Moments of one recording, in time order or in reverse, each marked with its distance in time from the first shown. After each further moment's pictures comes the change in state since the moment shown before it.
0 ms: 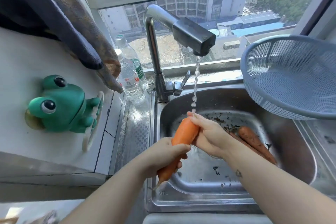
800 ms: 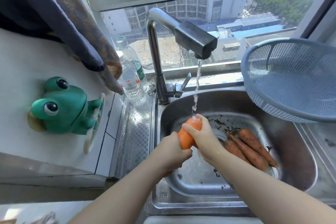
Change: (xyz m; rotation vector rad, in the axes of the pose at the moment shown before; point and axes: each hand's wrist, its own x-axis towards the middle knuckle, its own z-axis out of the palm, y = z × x) left_hand 0.012 0.008 0.014 0.651 0.304 0.099; right_hand 0.012 0.025 0.001 -0.385 0.280 -0.213
